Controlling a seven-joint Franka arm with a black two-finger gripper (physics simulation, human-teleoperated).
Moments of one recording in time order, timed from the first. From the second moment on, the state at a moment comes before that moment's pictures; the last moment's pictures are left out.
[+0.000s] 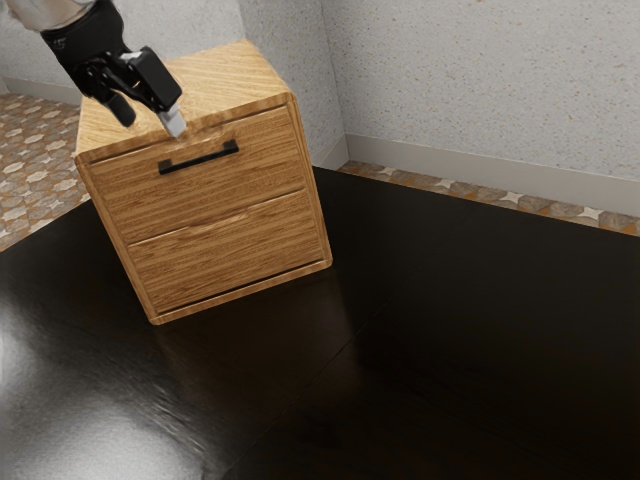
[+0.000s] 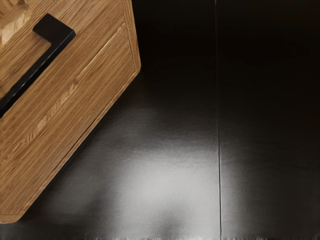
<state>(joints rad) 0.02 -0.05 0.17 -1.18 -0.03 1.44 0.15</state>
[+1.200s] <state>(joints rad) -0.03 -0.27 0.26 -1.50 0.21 1.61 0.95</state>
